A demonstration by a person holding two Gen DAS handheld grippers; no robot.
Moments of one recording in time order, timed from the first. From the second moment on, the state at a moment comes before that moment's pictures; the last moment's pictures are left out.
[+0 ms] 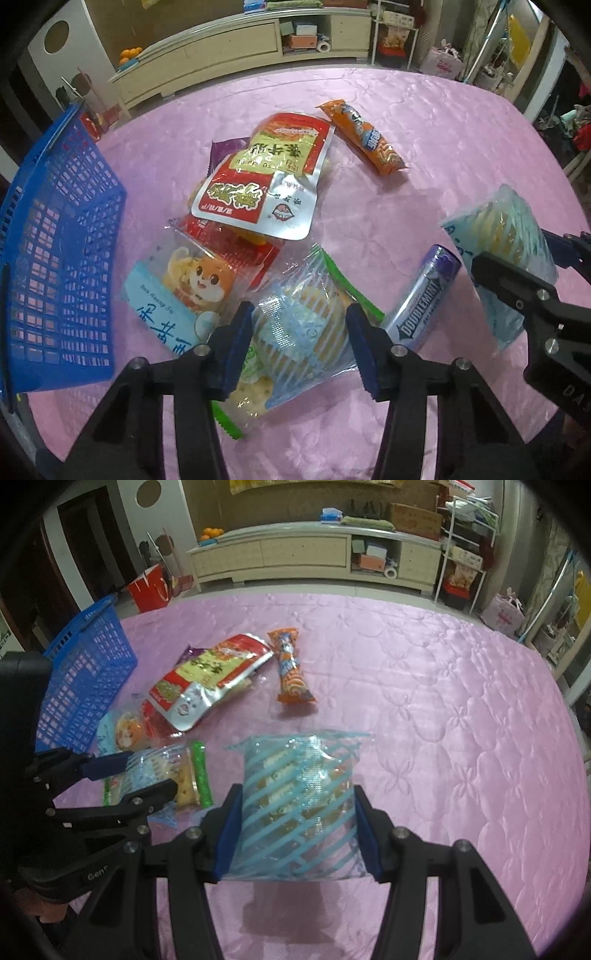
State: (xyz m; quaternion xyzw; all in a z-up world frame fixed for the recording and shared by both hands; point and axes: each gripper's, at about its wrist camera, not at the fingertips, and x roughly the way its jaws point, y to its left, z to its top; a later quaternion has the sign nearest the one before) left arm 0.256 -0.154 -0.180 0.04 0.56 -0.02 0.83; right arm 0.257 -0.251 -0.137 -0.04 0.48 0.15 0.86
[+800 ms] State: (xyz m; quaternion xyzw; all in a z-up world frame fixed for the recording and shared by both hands) left arm 0.173 -0.024 -0.025 0.00 0.43 -0.07 0.90; right arm 0.199 -0.151 -0.010 -0.02 0.40 0.18 0.90
